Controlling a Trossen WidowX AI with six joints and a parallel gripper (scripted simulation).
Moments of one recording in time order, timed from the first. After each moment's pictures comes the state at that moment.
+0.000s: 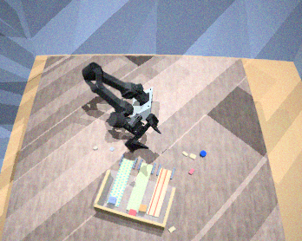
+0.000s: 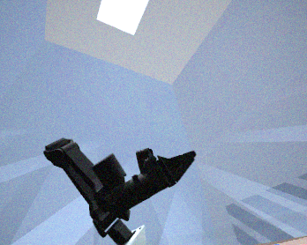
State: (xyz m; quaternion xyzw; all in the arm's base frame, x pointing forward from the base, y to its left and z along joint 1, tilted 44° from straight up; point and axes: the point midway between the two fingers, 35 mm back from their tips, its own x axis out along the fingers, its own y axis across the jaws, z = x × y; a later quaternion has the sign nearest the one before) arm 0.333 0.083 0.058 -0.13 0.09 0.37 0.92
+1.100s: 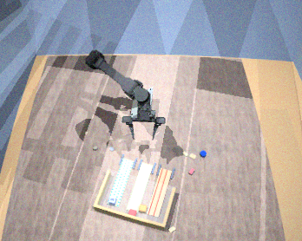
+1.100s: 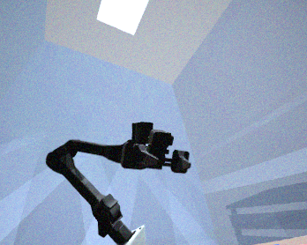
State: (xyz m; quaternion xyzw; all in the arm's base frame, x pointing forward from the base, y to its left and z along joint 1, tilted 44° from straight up) arm 0.316 0.075 0.085 -0.34 0.31 -0.12 0.88
